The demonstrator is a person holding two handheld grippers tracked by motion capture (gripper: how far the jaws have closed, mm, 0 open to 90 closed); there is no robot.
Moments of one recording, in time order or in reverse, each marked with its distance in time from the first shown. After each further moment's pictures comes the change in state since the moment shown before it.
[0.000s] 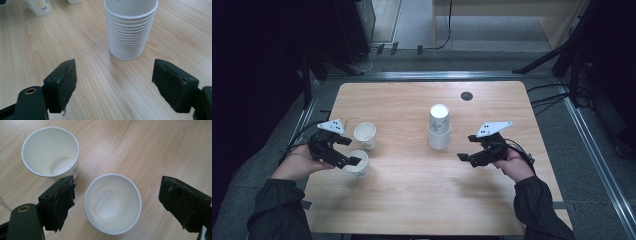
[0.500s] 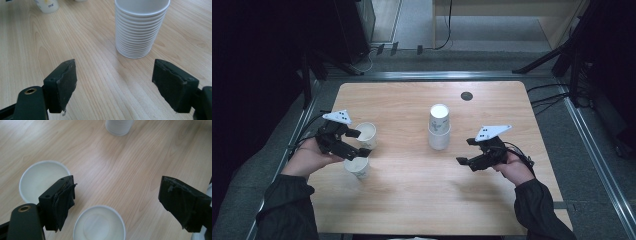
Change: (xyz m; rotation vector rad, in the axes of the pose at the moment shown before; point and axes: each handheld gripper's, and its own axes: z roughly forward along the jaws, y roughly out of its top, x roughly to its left) left arm -0.019 0.037 0.002 -0.095 -0.006 -0.004; right arm 0.008 -0.004 0.001 0.005 0.022 -0.021
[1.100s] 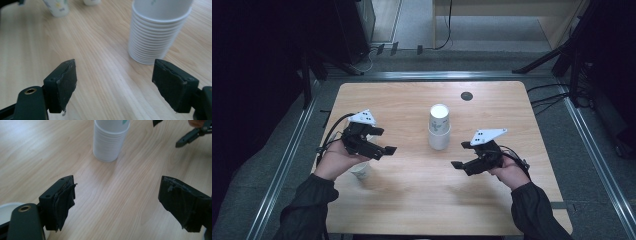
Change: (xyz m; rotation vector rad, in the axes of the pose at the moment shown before) left arm -0.035 0.028 0.041 -0.112 -0.020 0.001; right arm 0.017 0.003 0.005 -0.031 0.044 0.000
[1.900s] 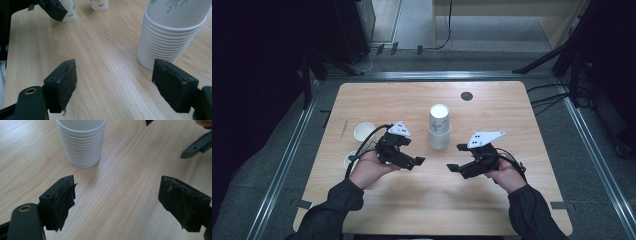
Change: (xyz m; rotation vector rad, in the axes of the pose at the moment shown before) left arm -0.040 0.008 0.071 0.071 0.003 -0.004; right arm 0.011 0.002 0.003 -0.021 0.019 -0.004
